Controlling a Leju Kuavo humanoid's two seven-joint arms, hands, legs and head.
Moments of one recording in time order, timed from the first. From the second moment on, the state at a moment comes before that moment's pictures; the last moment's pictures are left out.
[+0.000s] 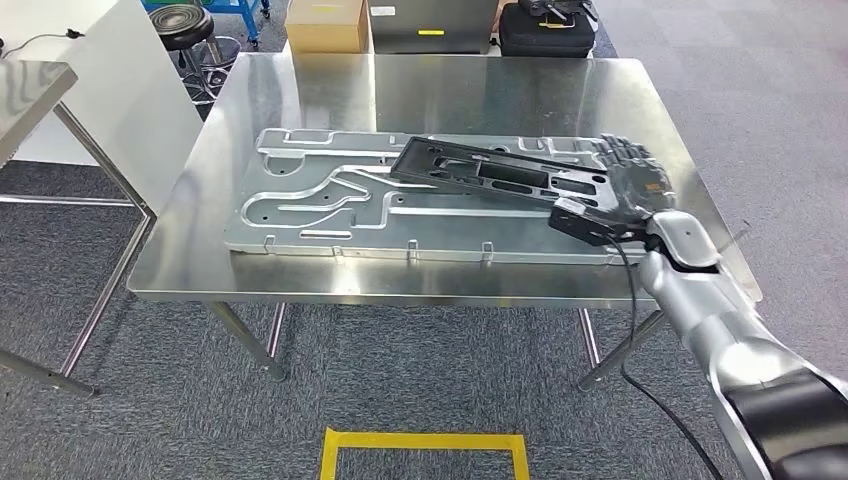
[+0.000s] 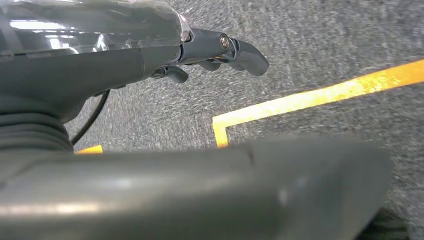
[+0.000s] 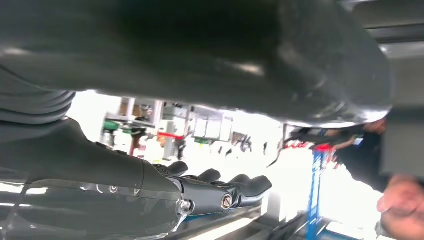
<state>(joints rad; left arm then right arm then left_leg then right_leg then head) -0.09 -0.14 1.02 -0.20 -1.36 0.21 -0.04 -0.83 -0.44 0.39 -0.67 1.00 -0.37 -0.20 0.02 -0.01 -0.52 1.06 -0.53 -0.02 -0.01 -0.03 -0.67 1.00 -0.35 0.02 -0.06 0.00</state>
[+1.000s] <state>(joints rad) -0.09 -0.16 1.02 -0.20 -1.40 0.24 0.00 -0.08 0.07 -0.92 -0.93 0.92 -0.70 -0.67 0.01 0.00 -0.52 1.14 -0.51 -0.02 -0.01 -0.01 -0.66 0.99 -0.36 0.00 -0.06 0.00</state>
